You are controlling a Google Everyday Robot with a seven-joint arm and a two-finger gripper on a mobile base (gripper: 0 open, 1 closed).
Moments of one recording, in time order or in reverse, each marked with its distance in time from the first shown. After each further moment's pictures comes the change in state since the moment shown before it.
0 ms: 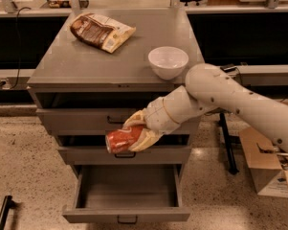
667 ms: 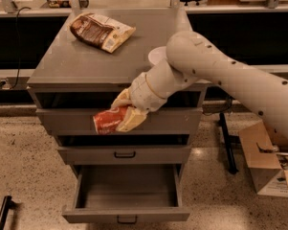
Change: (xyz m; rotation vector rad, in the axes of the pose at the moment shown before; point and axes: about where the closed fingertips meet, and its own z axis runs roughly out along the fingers) arm -0.049 -0.050 -0.013 -0.006 0.085 0.009
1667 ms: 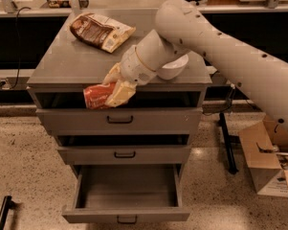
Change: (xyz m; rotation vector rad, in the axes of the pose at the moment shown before) arm -0.029 -0.065 -0.019 0.027 -0.011 0.081
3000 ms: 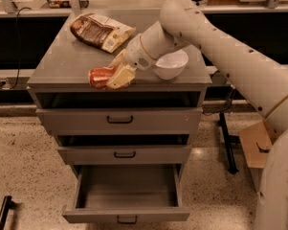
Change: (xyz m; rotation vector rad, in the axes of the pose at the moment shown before) arm 0.030 -0.078 -0.002 0.125 -0.031 0.187
